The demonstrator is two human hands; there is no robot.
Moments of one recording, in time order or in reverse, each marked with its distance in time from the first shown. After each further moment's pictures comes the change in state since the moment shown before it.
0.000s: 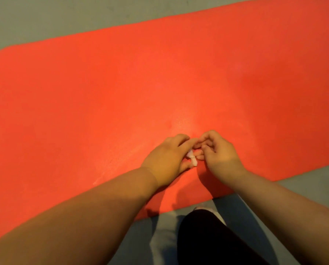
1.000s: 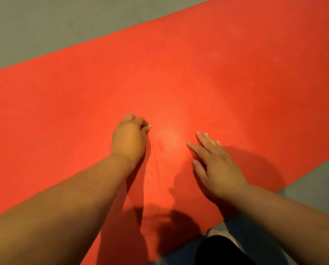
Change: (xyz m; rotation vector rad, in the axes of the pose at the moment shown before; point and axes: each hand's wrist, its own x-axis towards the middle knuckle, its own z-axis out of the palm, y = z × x) left_hand 0.078 -0.092 -0.042 0.110 0.239 -0.373; right_hand 0.018 0.011 -0.003 -0.769 0.008 -0.160
